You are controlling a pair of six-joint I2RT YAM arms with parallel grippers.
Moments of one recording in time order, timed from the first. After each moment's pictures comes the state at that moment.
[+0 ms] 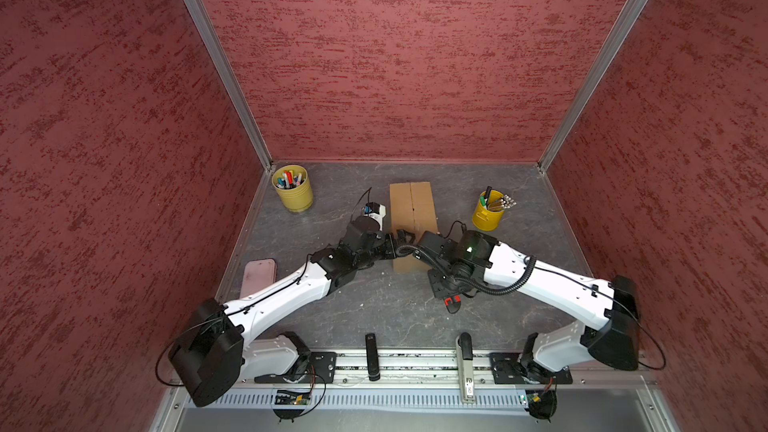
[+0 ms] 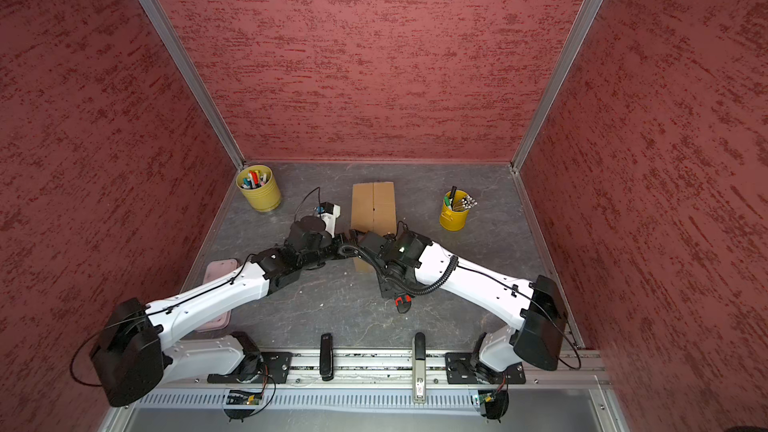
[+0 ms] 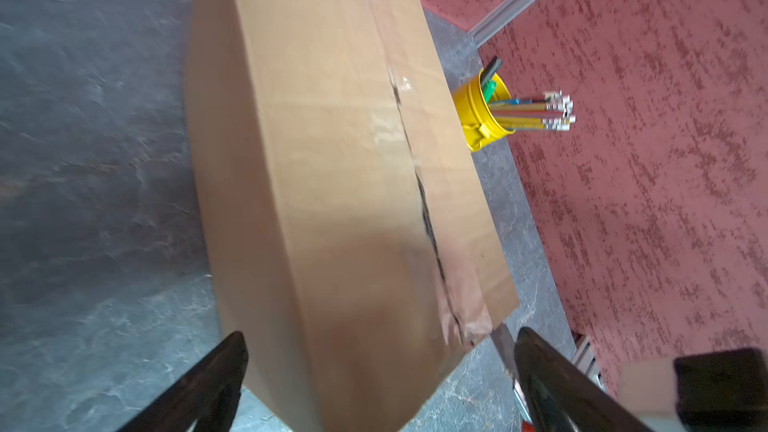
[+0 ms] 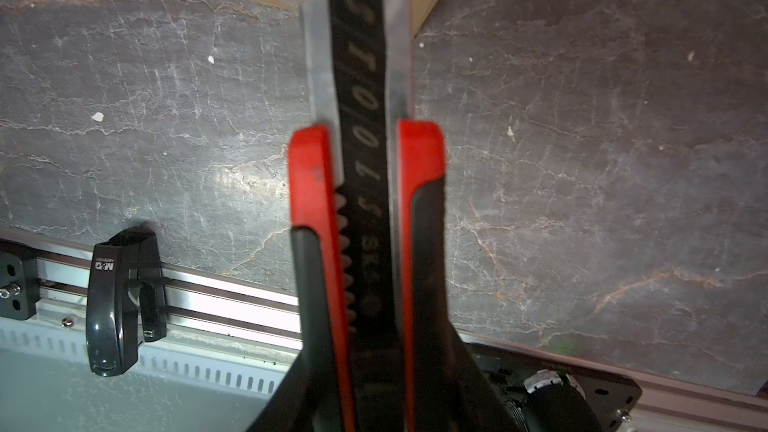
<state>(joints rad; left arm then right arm) -0.68 1.23 0.78 -0.07 0.08 -0.75 1.02 1.47 1.33 -1.30 0.10 0.77</state>
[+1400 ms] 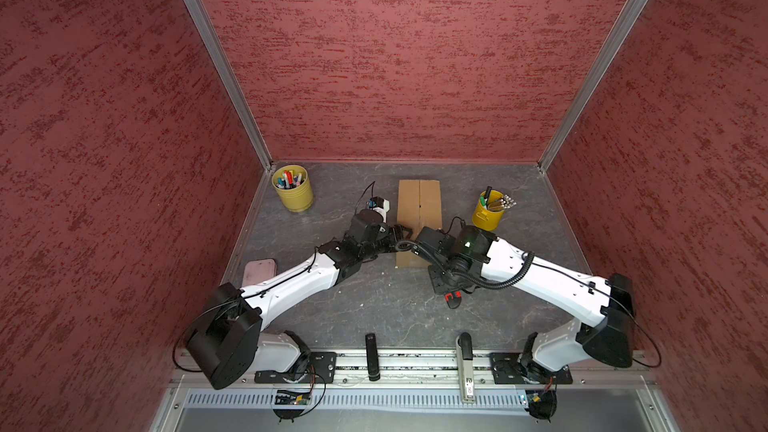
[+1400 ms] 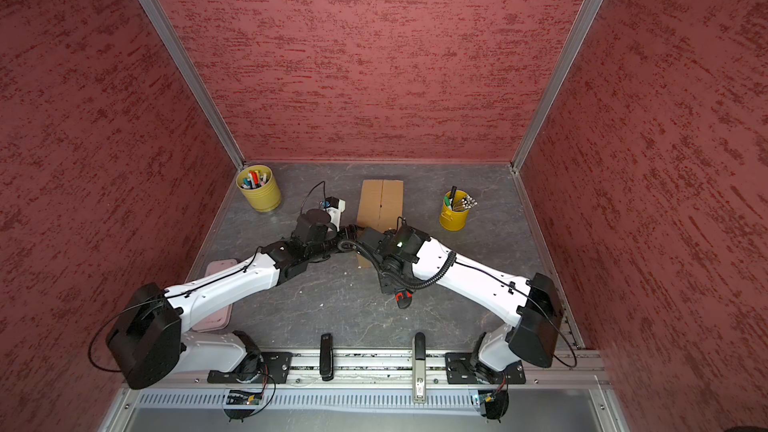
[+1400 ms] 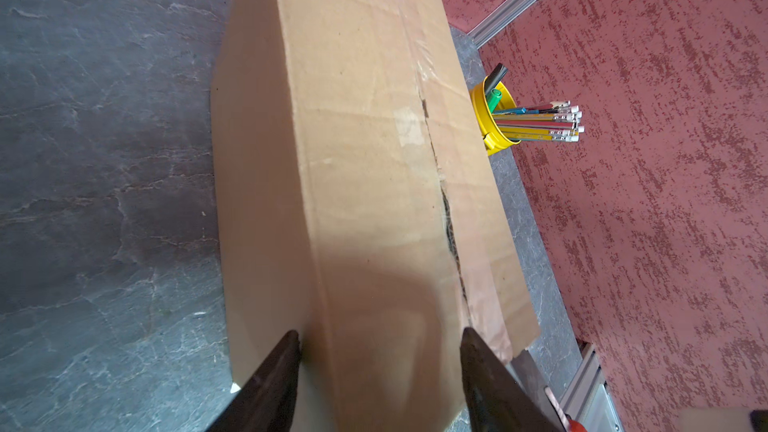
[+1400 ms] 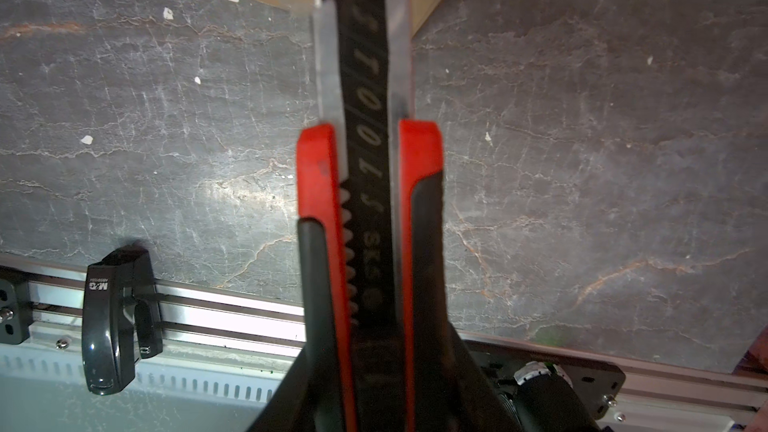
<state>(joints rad) -0.69 1.34 0.82 0.00 0.11 -0.74 1.01 1.51 1.39 -1.35 0.14 0.78</state>
